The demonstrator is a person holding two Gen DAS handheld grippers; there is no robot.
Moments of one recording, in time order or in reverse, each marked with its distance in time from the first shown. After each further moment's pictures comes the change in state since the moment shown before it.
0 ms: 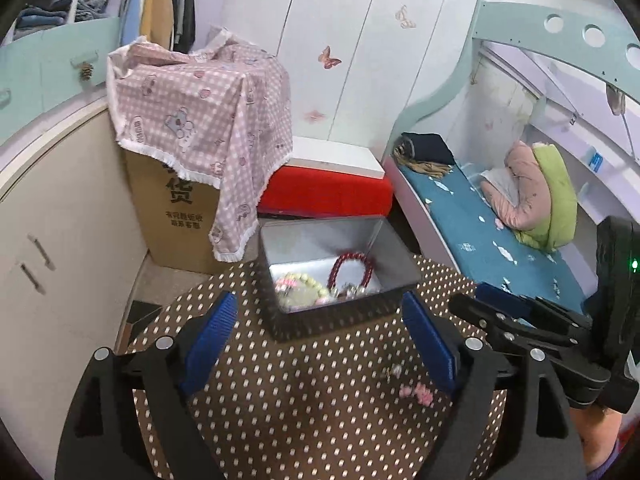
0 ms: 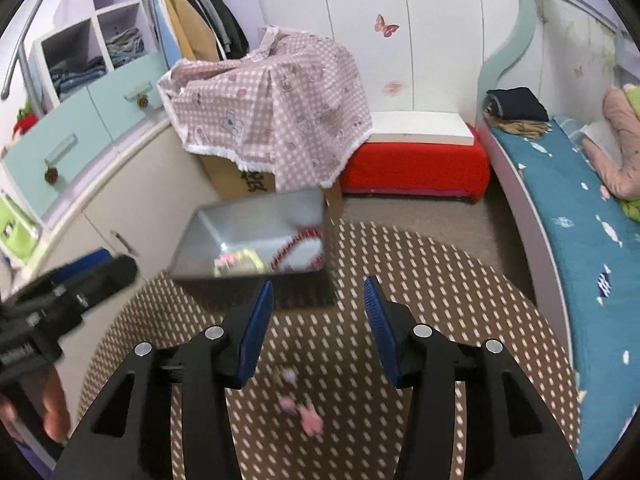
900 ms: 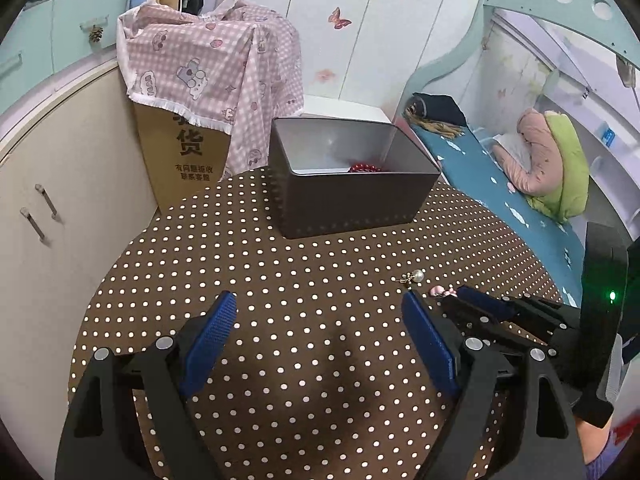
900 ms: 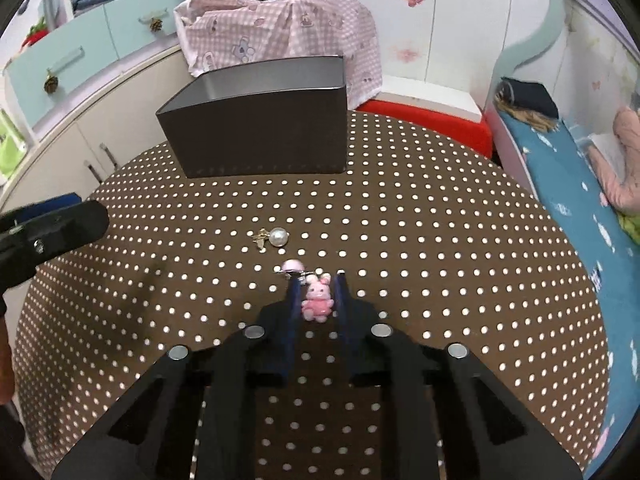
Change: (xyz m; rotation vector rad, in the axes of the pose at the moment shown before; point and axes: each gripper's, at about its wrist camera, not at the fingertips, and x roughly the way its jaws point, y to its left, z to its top) left arm 0.011 0.003 -0.064 -0.014 0.129 0.028; right arm 0.033 0.013 -0.079 -0.136 0.103 -0.026
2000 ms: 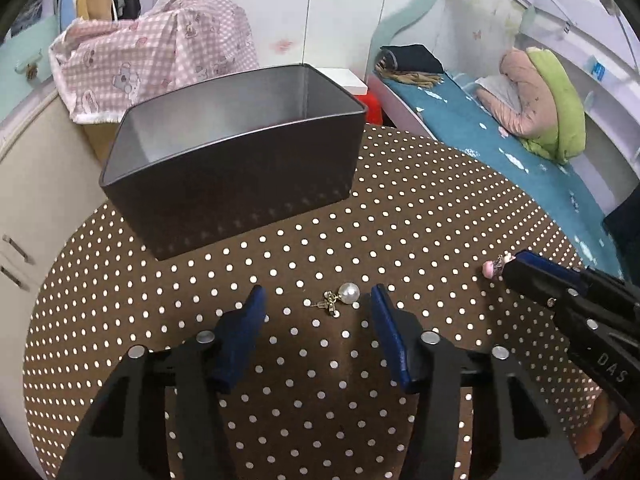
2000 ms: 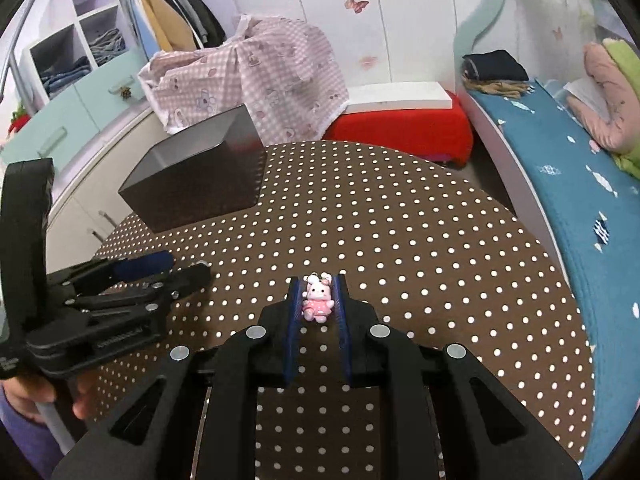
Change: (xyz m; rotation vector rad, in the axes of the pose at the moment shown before) left arm 0.082 -0.080 0.007 0.186 0.104 0.021; right arm -0.031 -0.086 -0.011 0.228 -0.084 0.055
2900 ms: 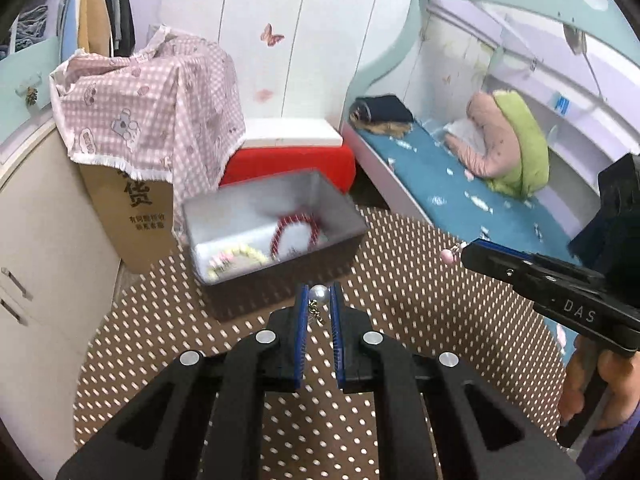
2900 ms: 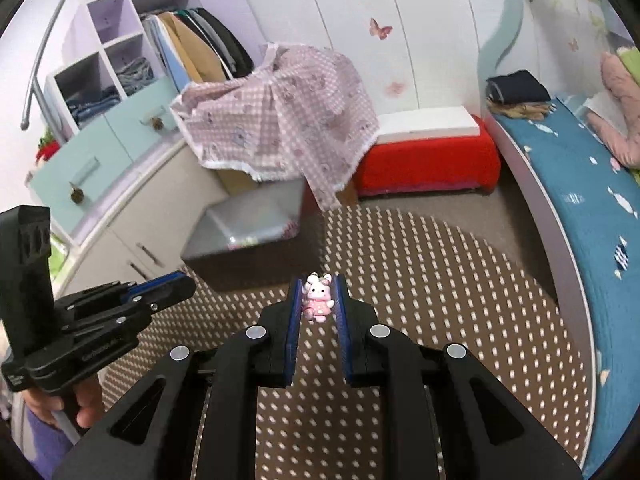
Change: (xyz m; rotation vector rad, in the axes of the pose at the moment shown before) left arm -0.086 0.043 0.030 -0.005 -0.167 -0.128; right arm -0.034 0.040 0.067 0.004 -0.090 0.130
